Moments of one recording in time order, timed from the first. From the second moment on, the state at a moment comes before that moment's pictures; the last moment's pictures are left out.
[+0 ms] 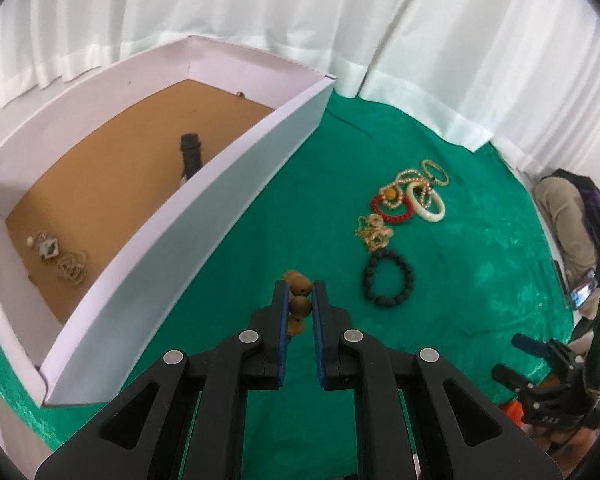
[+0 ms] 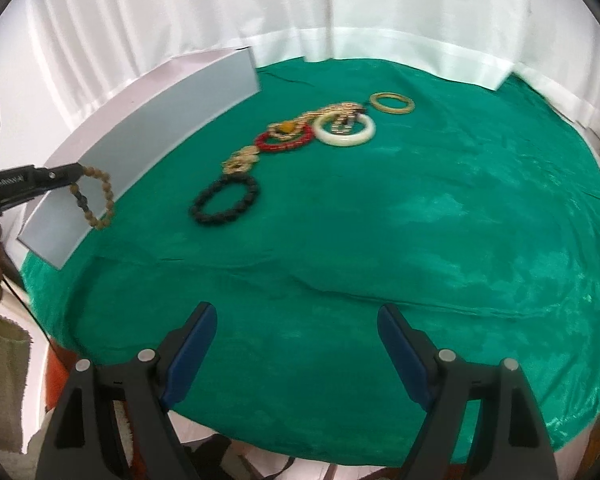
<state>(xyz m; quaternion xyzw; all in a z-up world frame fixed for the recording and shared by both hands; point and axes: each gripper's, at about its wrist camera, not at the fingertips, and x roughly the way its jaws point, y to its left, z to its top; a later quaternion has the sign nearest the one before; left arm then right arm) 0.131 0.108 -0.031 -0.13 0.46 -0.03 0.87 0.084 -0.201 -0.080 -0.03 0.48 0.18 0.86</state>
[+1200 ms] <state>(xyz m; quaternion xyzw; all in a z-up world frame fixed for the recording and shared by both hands) 0.123 0.108 -0.042 -0.13 0.47 -0.02 0.87 0.080 -0.153 -0.091 -0.05 0.50 0.24 0.83</state>
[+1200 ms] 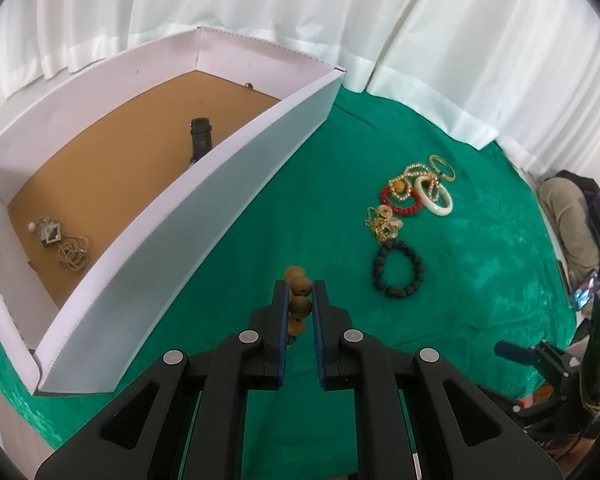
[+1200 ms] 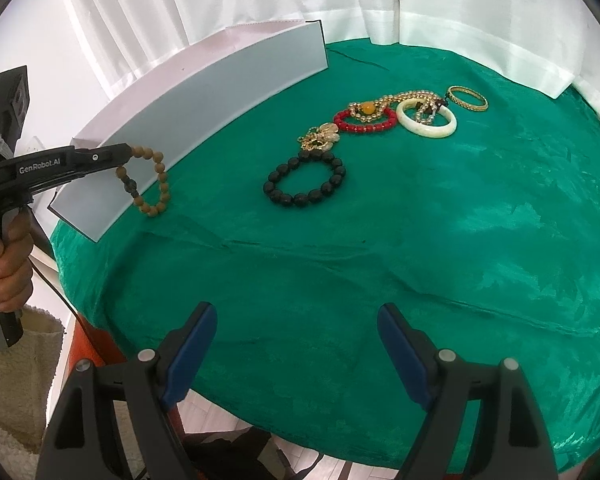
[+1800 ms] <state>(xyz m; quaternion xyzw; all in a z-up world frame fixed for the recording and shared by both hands) 0.124 0.111 -0.039 -0.14 0.47 -0.02 0.87 0.134 -0.153 -0.082 -0.02 0.51 0.26 0.82</state>
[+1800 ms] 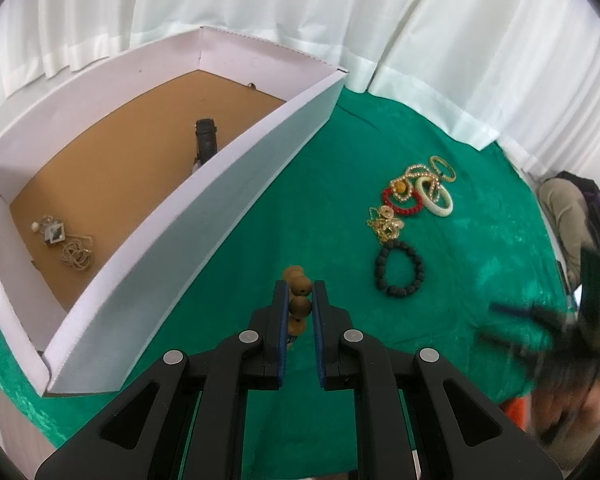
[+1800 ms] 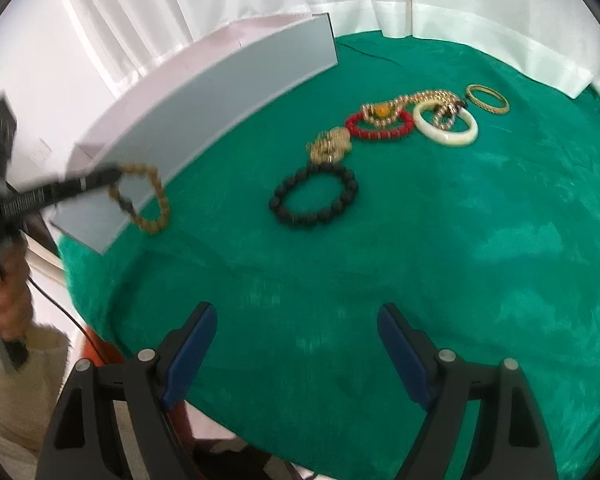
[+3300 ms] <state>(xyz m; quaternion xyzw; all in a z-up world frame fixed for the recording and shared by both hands) 0.104 0.137 0.096 -0.14 0.39 -0.07 0.91 0.246 -0.057 0.046 -0.05 0.43 0.30 0.85</state>
